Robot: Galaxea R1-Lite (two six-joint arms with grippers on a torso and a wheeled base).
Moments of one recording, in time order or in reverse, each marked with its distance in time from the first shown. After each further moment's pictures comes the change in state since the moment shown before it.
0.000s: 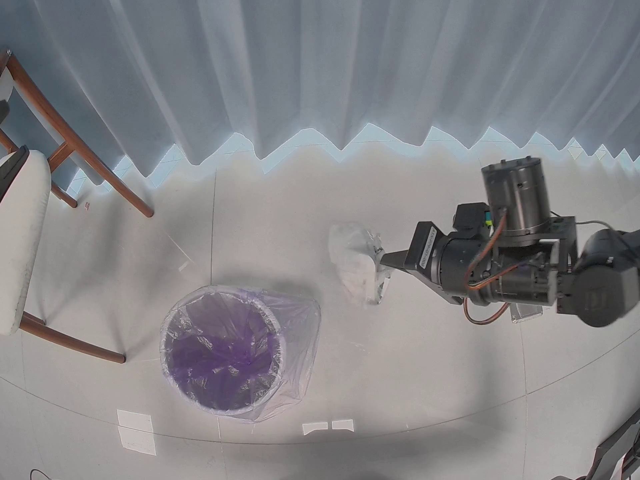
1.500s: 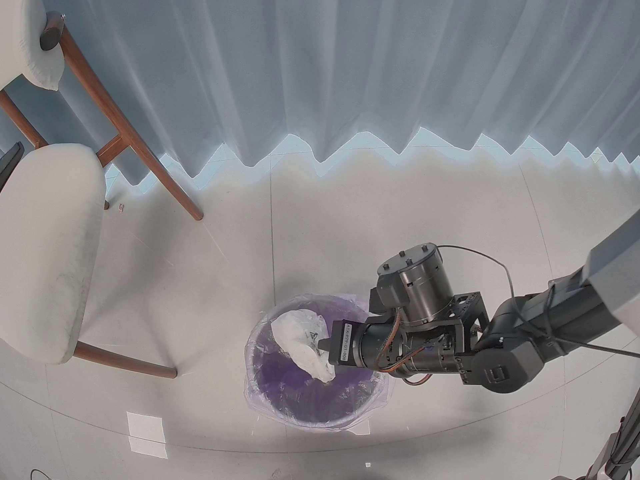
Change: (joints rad) left arm -0.009 -0.025 0.003 -0.010 -0.058 -0.002; right arm 0.162 0.247 0.029 -0.105 0.023 -0.093
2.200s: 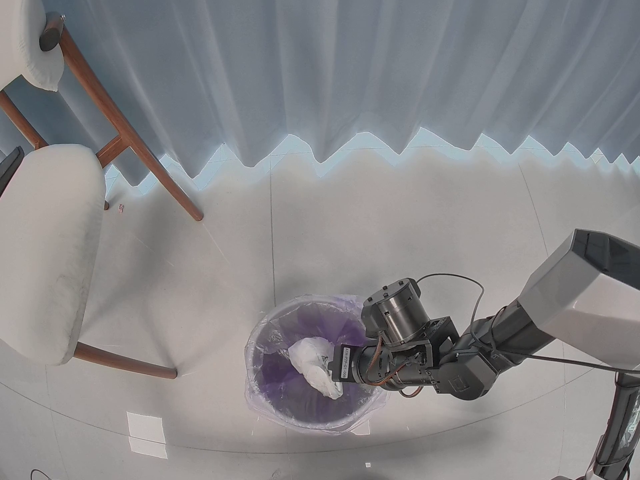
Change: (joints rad) left arm -0.001 -0.008 0.009 0.002 -0.008 0.002; right arm -0.050 0.185 0.000 -0.053 -0.002 -0.027
